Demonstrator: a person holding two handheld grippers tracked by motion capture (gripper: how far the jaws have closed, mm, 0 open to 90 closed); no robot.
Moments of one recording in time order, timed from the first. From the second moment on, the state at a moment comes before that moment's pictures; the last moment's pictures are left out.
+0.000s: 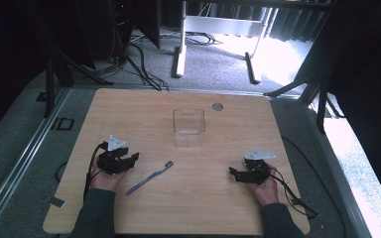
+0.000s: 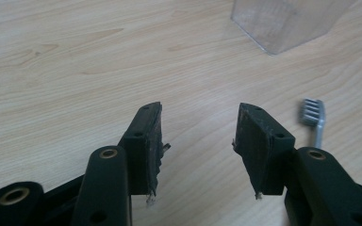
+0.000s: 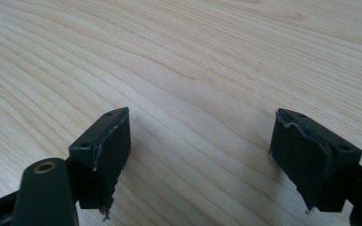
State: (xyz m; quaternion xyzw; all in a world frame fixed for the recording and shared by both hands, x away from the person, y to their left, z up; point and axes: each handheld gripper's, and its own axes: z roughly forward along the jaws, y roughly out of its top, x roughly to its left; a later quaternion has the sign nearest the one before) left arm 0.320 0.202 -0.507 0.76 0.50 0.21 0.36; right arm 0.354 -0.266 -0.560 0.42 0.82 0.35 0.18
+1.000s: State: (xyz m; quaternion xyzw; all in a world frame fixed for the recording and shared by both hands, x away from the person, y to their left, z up) left arm 0.313 0.187 -0.484 0.81 0.46 0.18 0.32; right arm 0.354 -0.266 -0.560 0.42 0.82 0.35 0.18
